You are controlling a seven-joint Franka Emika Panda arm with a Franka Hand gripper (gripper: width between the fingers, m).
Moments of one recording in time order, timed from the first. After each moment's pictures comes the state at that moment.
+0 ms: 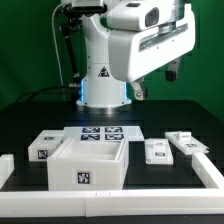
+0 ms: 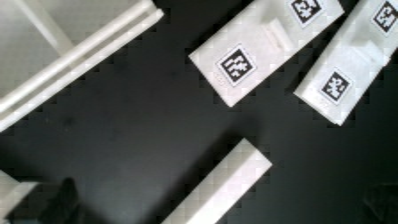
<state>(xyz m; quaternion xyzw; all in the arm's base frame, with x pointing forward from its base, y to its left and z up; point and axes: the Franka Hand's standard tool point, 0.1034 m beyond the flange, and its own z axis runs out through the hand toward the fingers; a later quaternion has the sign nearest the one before) 0.524 0.071 0.156 -0.92 -0.38 0.07 0.08</state>
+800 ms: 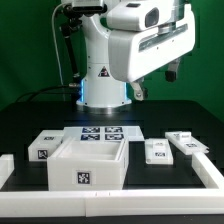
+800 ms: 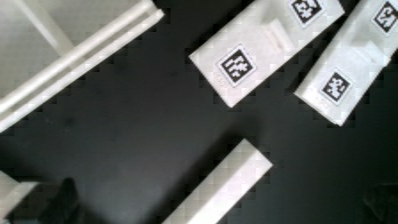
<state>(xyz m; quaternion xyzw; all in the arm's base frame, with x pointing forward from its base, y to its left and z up) 0.524 0.064 0.155 -0.91 -0.41 0.07 0.08</state>
